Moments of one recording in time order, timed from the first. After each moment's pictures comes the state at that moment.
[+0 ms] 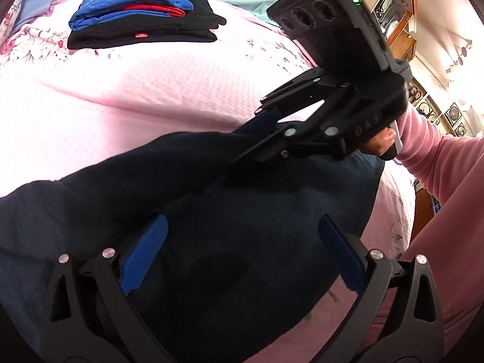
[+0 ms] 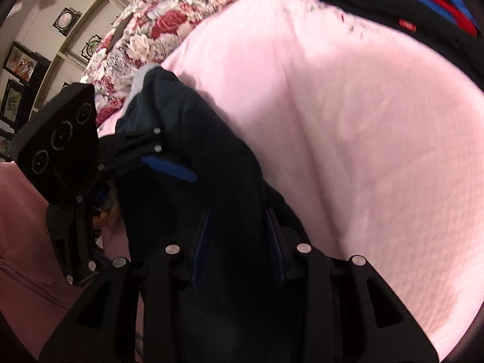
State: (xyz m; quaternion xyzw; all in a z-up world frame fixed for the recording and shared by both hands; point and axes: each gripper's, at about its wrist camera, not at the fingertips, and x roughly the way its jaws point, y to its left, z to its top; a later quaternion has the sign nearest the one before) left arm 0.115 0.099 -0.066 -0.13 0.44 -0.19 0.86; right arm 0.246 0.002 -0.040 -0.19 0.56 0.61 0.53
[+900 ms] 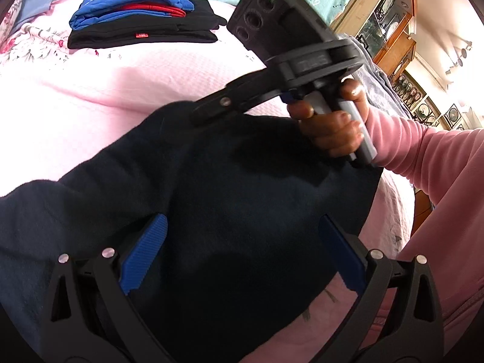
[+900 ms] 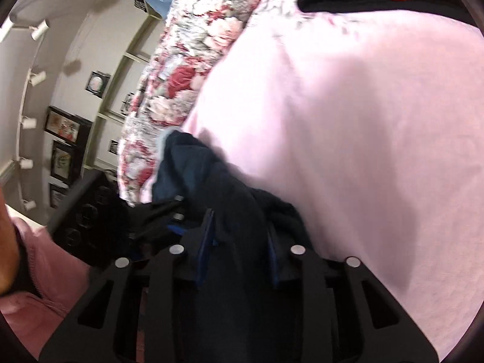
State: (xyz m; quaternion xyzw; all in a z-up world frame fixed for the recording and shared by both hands) left arm 0.115 0.100 -0.067 -0.14 0.44 -0.19 0.87; right arm 0.293 0.025 -0.067 0.00 0.57 0.65 0.50
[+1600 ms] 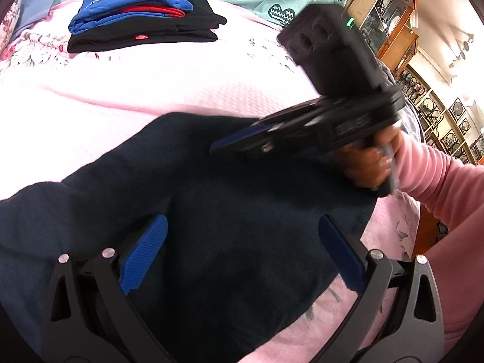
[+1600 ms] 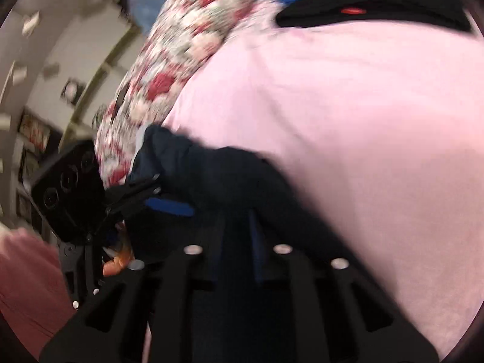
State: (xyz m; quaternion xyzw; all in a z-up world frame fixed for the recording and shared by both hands) left arm 0.119 0.095 -0.065 -0.12 0.45 -0.18 0.87; right arm 0.276 -0.042 -0.059 0.01 0.54 0.59 0.59
